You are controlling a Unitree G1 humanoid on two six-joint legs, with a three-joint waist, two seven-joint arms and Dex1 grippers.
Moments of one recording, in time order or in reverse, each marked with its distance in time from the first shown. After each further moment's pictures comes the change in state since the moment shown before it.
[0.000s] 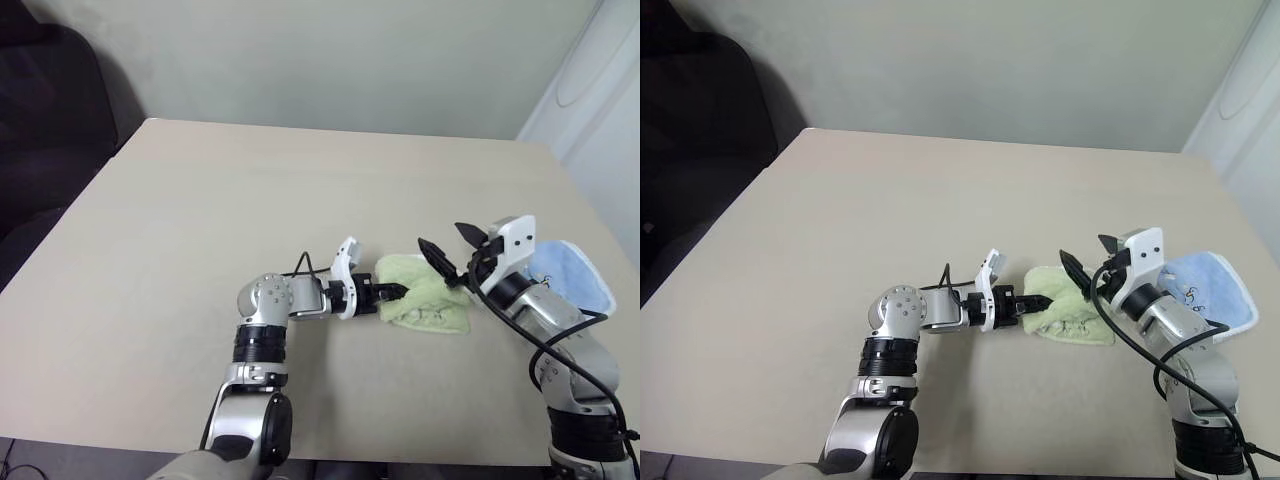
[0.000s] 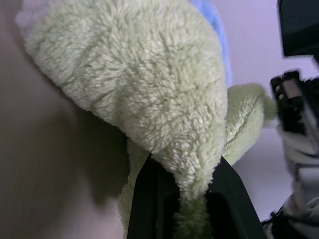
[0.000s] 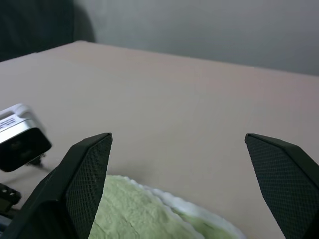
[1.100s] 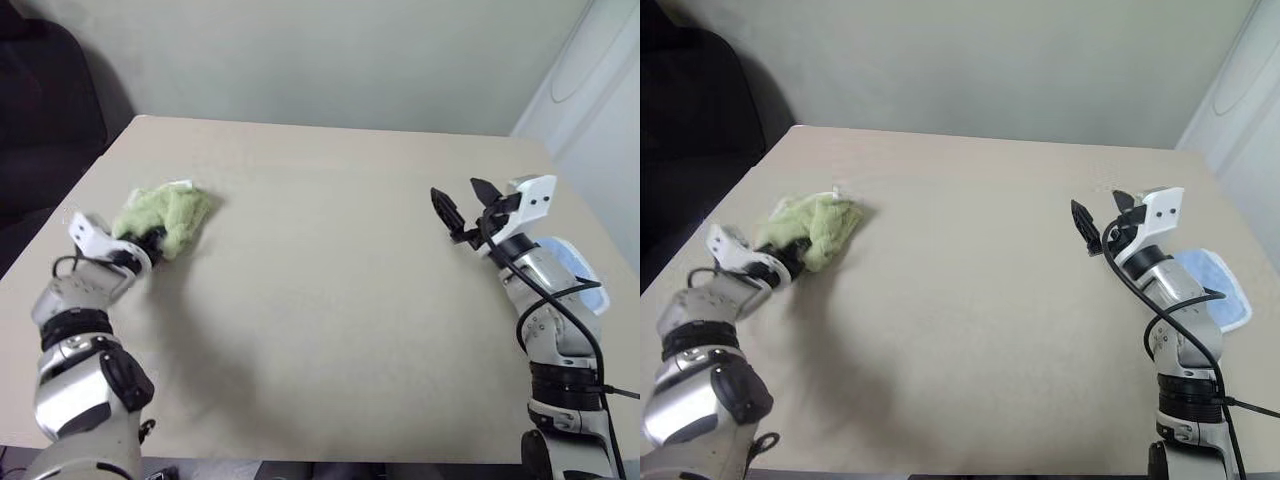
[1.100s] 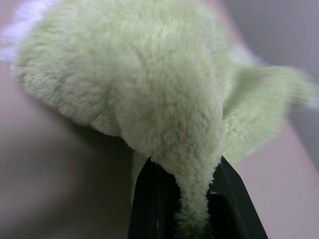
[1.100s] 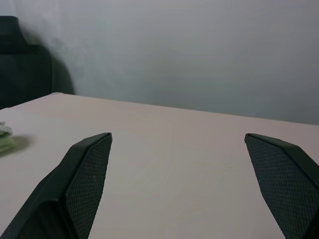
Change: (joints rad) left arm -0.082 0.729 0.408 0.700 0.137 -0.716 -0.025; right arm -0.188 0.058 -0.012 0.207 0.002 -0.132 -0.014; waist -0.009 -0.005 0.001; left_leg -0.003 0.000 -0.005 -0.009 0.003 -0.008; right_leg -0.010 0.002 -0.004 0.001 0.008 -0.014
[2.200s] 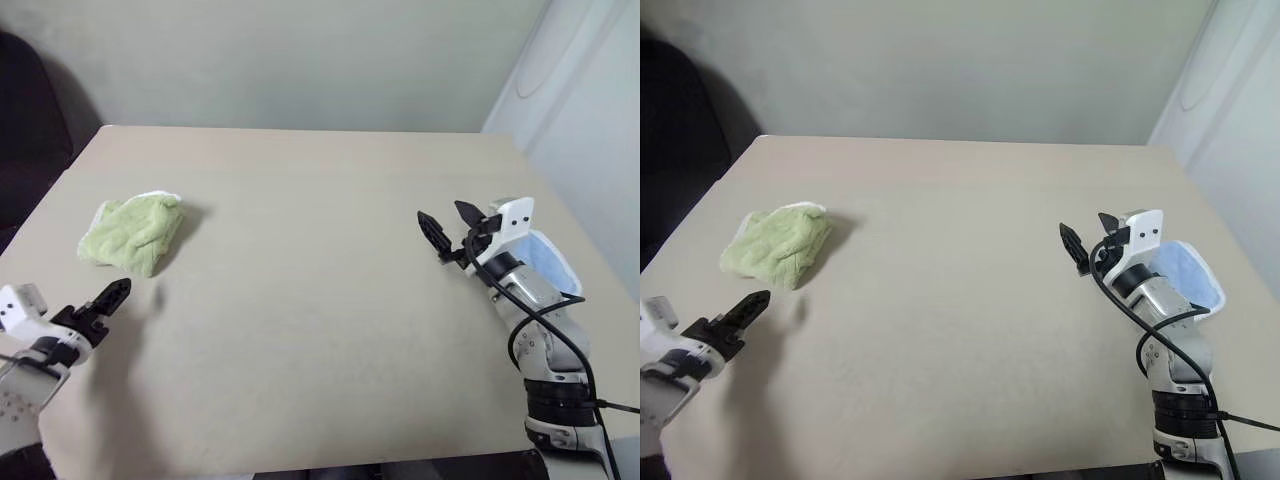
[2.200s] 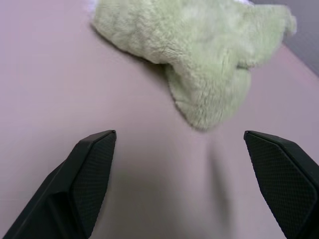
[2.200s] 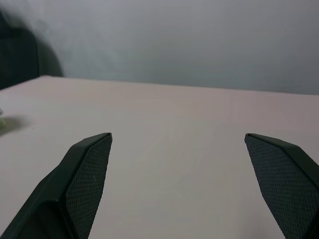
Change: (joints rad) left arm 0.774 -0.015 0.124 -0.957 -0.186 0.079 -0.136; right arm 0.067 -0.032 0.037 0.012 0.000 0.004 0.036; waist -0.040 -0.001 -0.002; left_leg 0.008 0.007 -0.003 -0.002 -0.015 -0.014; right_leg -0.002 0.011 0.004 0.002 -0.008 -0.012
